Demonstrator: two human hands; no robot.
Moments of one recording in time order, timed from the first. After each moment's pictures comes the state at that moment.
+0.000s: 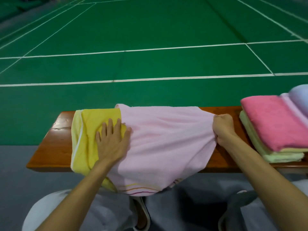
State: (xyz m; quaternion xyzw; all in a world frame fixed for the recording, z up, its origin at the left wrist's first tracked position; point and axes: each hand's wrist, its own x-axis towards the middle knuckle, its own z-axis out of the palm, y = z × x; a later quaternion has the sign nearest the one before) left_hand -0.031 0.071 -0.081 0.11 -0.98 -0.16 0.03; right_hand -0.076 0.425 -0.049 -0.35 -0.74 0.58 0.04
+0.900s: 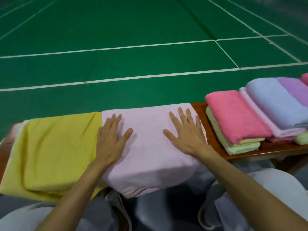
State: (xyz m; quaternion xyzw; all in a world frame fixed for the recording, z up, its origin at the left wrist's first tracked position) left_hand -0.051 0.158 -0.080 -0.06 -0.96 -0.28 0.03; right_hand -0.042 0.451 -0.086 0.02 -1.00 0.08 -0.01
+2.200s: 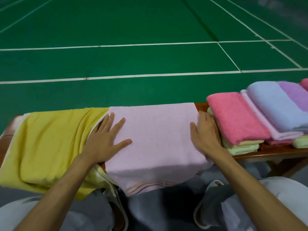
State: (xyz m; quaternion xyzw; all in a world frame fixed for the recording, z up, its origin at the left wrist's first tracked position) left_hand -0.048 0.119 -0.078 -0.17 -0.98 -0.09 -0.03; right_hand -0.023 0.488 -0.072 -0.08 -0.97 0.20 0.14
